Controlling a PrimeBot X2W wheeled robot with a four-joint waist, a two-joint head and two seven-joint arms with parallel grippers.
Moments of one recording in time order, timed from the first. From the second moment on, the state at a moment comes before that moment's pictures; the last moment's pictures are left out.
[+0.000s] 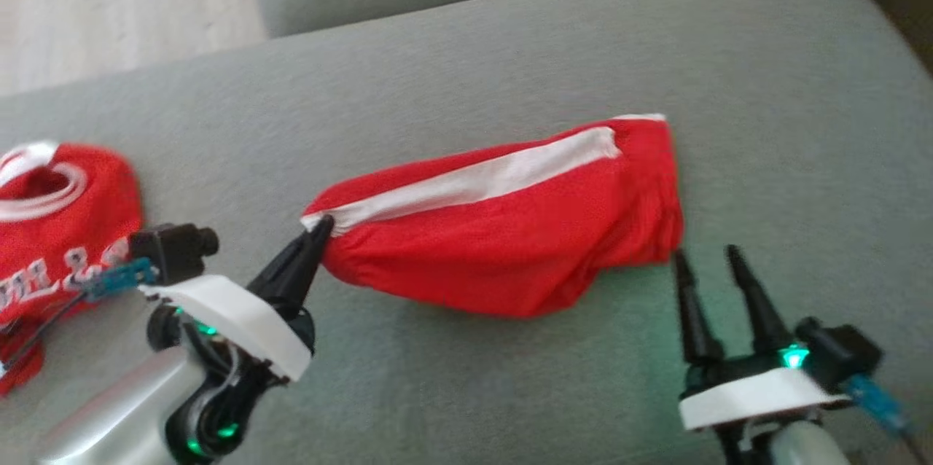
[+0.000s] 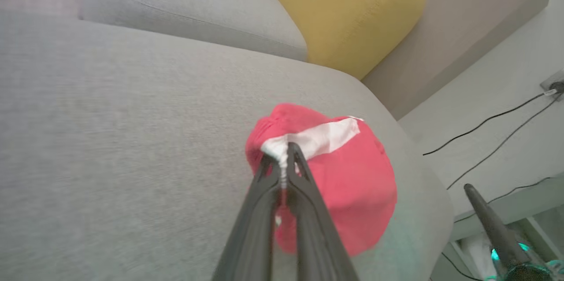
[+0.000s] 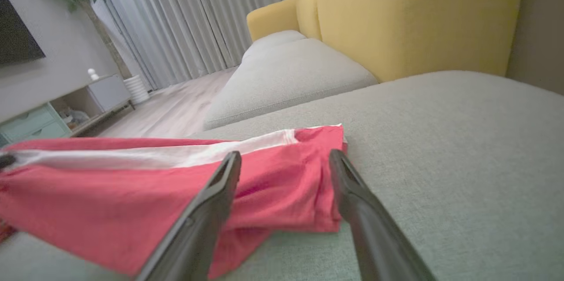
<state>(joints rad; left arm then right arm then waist) -0.45 0.65 -0.93 0.00 -1.34 0.07 -0.02 0.03 -0.05 0.15 0.19 0.26 0.13 -0.26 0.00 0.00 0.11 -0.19</state>
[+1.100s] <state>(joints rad) -0.62 0.50 -0.93 0.16 -1.26 -0.01 -0.09 -0.66 -0.47 0.87 0.71 0.86 0.13 -0.20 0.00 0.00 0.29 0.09</state>
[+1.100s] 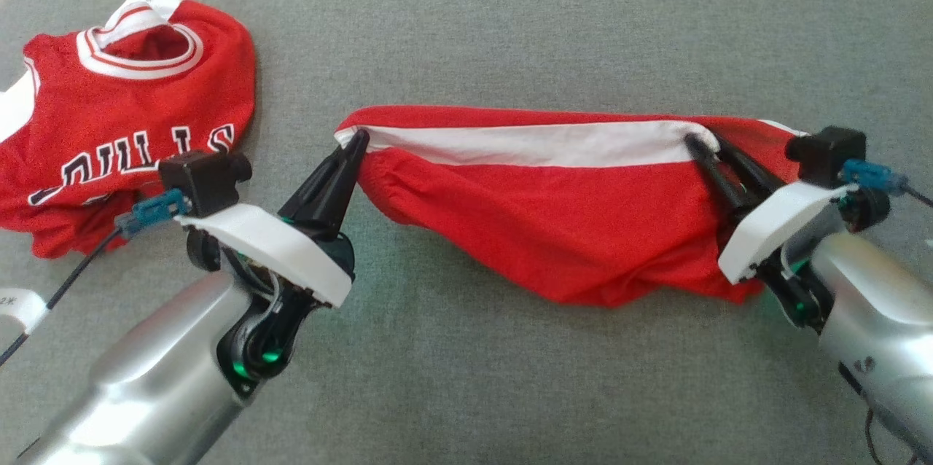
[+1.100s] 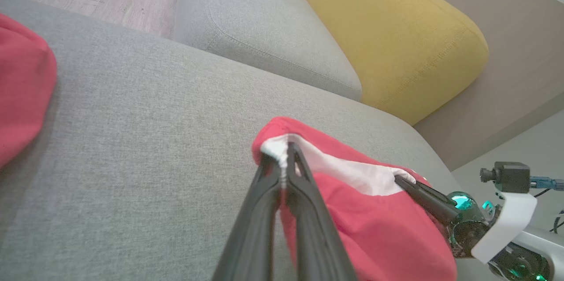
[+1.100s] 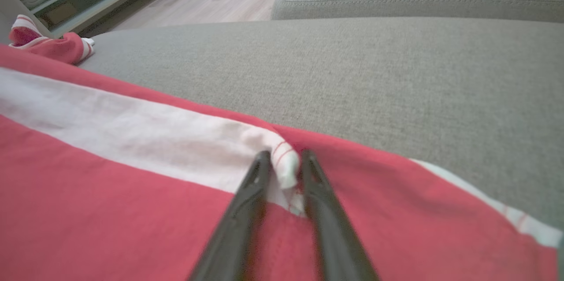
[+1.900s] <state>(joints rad) -1.41 0.22 -0.85 0.47 -0.93 -0.07 -0.23 -1.22 -0.74 0.32 0.40 0.55 0.13 -0.26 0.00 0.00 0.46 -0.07</state>
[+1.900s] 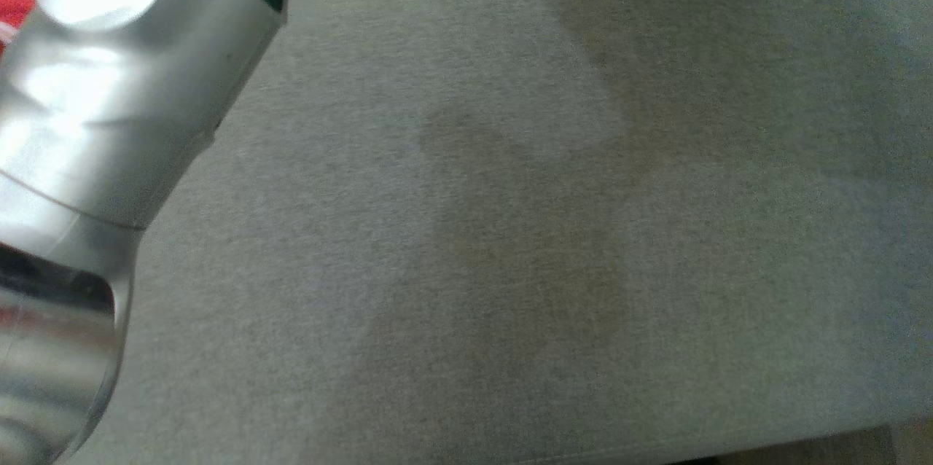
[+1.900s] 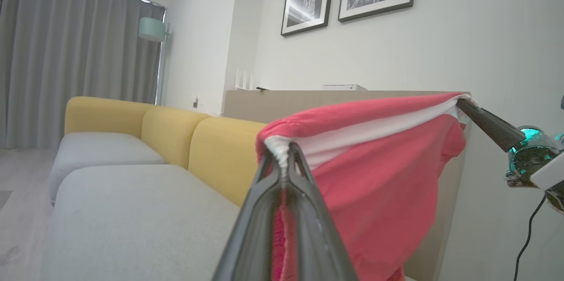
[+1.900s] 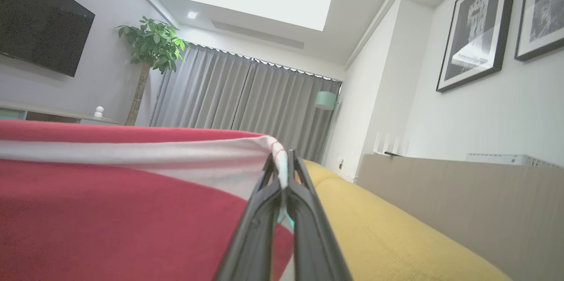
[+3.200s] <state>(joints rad) -0.14 0.28 -0.69 0.09 -0.48 -0.06 -0.26 0.17 -0.57 0.00 -0.20 0.56 0.13 -0.26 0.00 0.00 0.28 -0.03</state>
